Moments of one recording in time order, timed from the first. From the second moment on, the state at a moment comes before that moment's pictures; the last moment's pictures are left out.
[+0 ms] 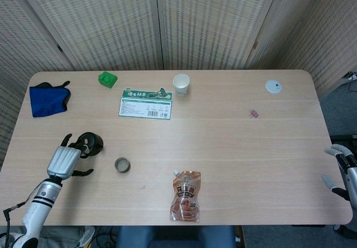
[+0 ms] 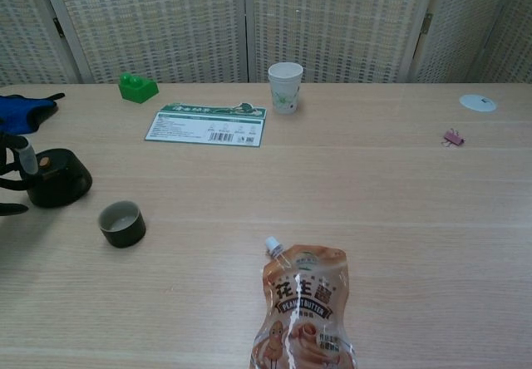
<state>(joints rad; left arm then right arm) -0.43 -1.33 -0.05 -1.46 1.29 1.12 0.39 -0.02 -0.98 0.06 -1.66 -1.57 1.62 -0.03</state>
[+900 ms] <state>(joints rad) -0.45 -1.36 -0.04 -1.36 1.34 1.08 0.27 -0.03 -0.97 0.06 -1.68 -1.57 1.62 -0.04</state>
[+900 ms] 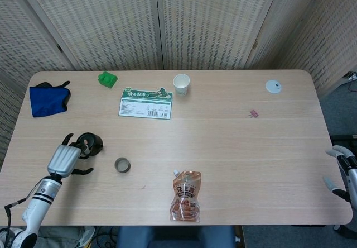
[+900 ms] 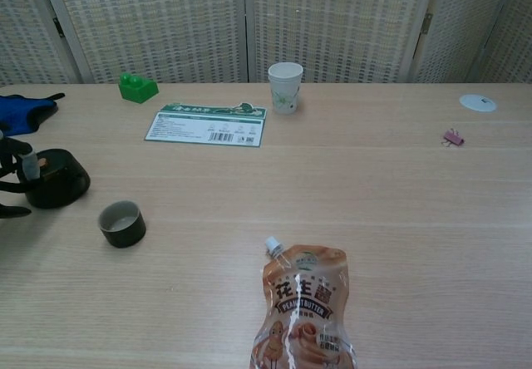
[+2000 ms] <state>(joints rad) -0.43 -1.34 -0.03 -1.42 1.28 1.08 0.36 -0.03 -0.97 0.06 -1.68 -1.56 1.62 -0.05</state>
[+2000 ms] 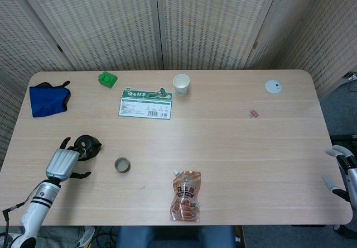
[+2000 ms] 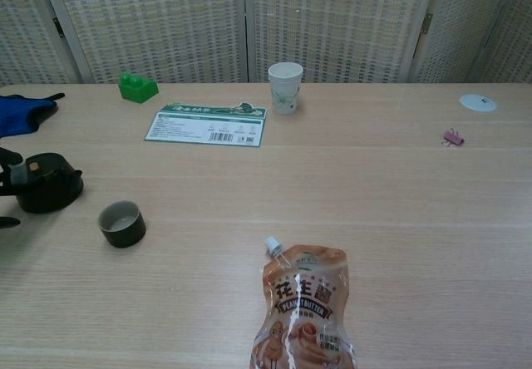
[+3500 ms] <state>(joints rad) -0.42 -1.35 0.00 -1.45 1.24 1.04 0.38 -0.03 -0.98 0.06 -1.68 -1.56 1.62 -0.04</state>
